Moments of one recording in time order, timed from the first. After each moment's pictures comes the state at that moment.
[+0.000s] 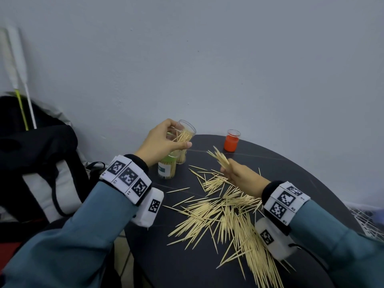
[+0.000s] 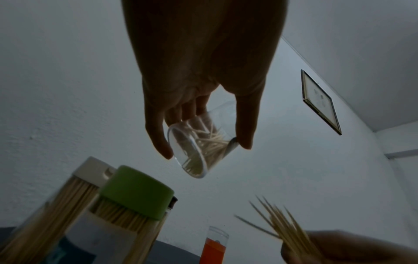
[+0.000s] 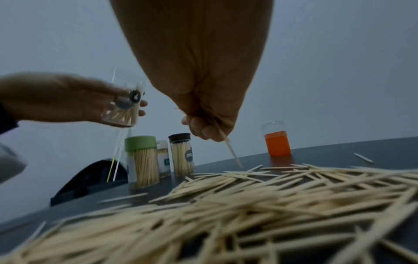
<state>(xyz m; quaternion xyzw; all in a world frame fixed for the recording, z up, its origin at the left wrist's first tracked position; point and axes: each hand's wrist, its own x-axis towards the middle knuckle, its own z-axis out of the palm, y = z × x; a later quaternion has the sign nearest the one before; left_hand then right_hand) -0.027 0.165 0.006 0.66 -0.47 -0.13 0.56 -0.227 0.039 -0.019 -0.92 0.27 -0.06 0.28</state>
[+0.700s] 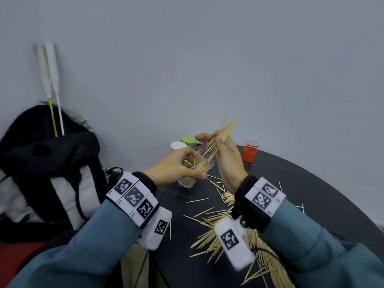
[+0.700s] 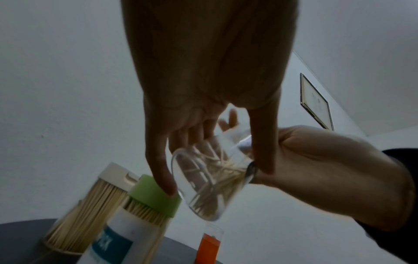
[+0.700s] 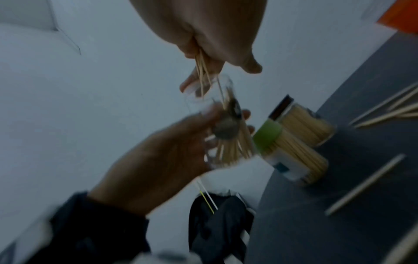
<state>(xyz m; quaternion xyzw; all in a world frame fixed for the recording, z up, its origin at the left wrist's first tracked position) -0.023 0.195 -0.002 0.65 -0.53 -0.26 0.48 -0.136 0.117 0.020 -0.61 0.10 -0.39 0.69</state>
